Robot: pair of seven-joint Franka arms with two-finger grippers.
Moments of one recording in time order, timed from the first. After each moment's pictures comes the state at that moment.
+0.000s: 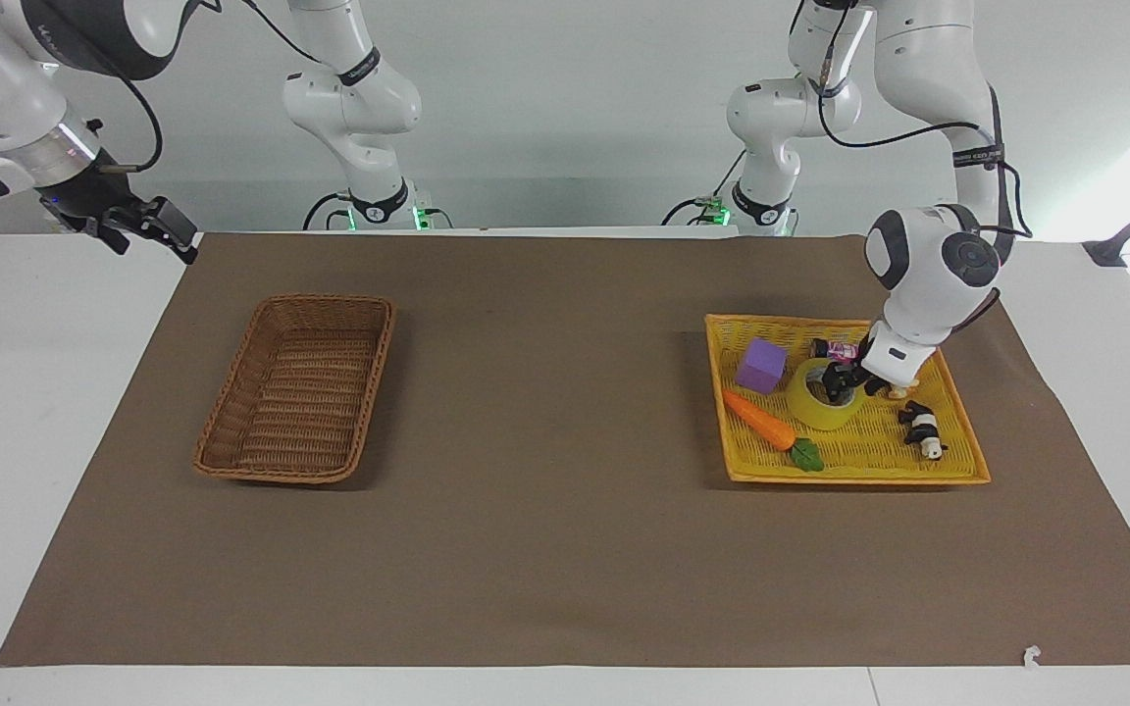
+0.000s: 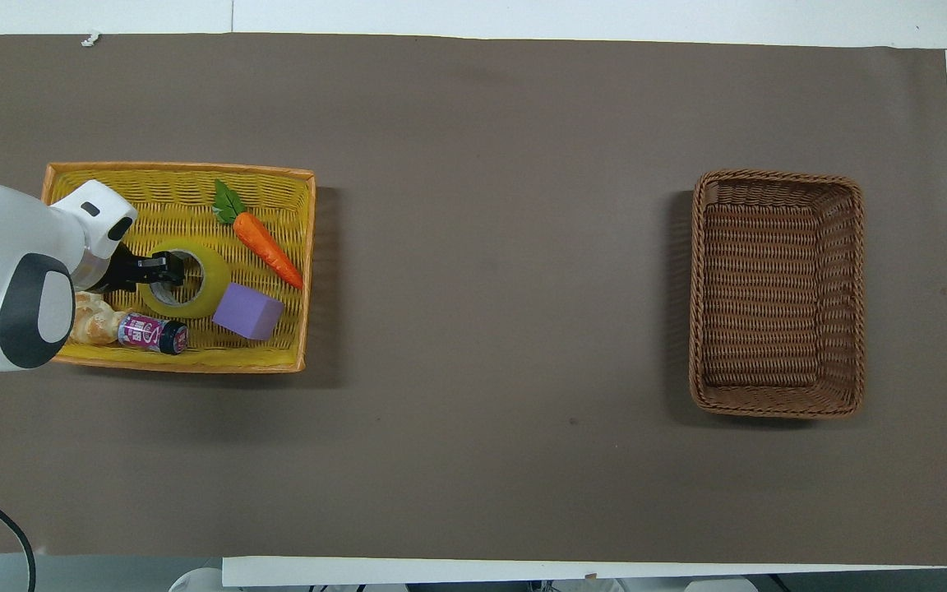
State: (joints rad) left arm 0.00 0.12 -0.06 -2.22 0.01 2.31 -0.11; right arm -0.09 -0.02 -0.17 -1.62 -0.01 1.45 -0.04
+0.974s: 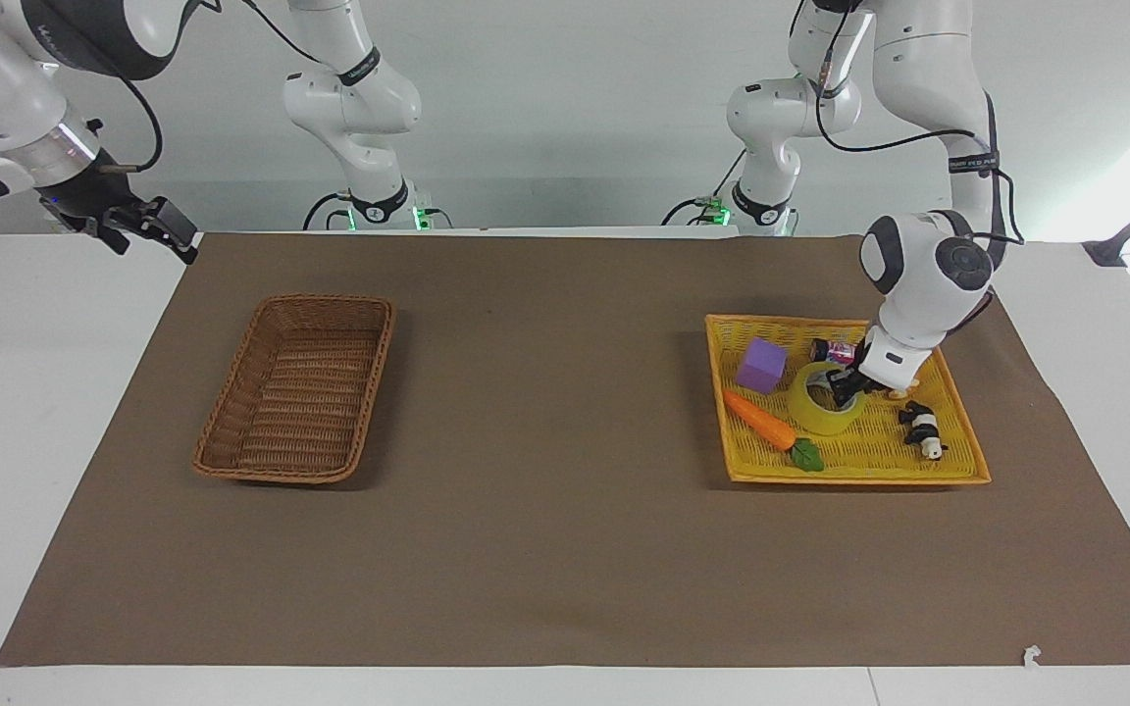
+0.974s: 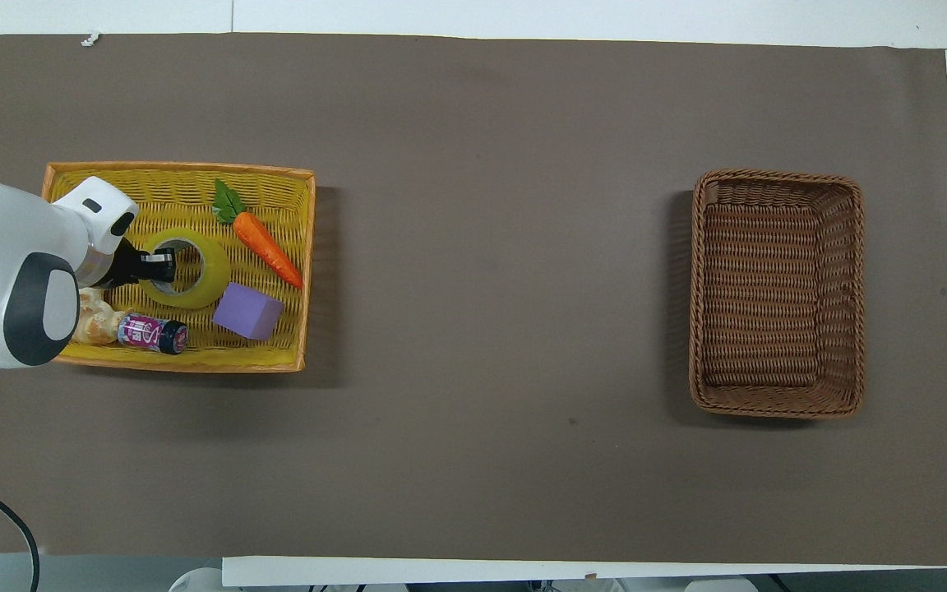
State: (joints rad) left arm 0.00 0.13 -0.07 -2.17 0.00 2.29 -0.14; right arm -0.09 -0.02 -0.17 -1.62 -0.01 1.45 -0.04
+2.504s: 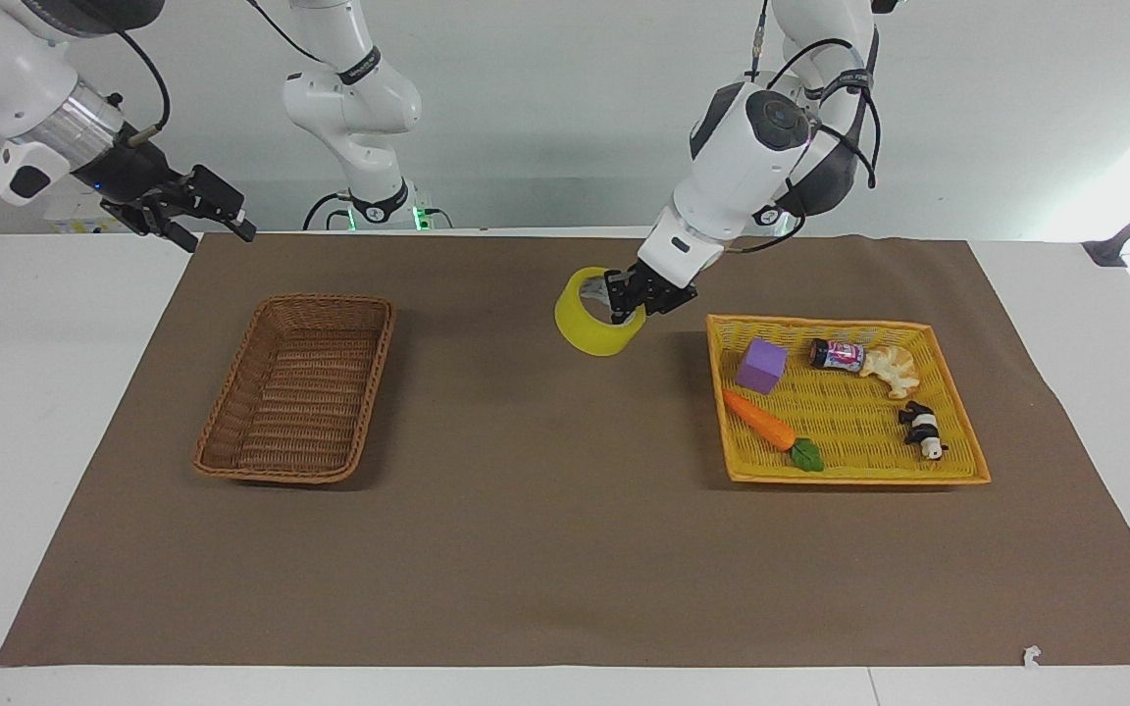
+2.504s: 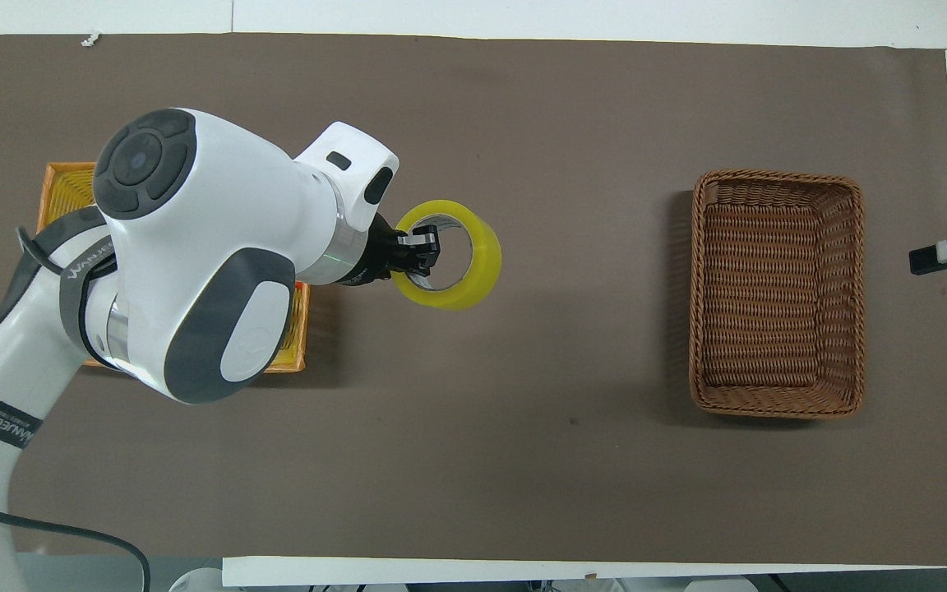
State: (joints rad) left arm -0.55 0.11 -0.09 -1.76 -0.35 2.02 -0.57; right arm -0.09 -0.05 -0.16 -1.62 0.38 1.39 -0.09
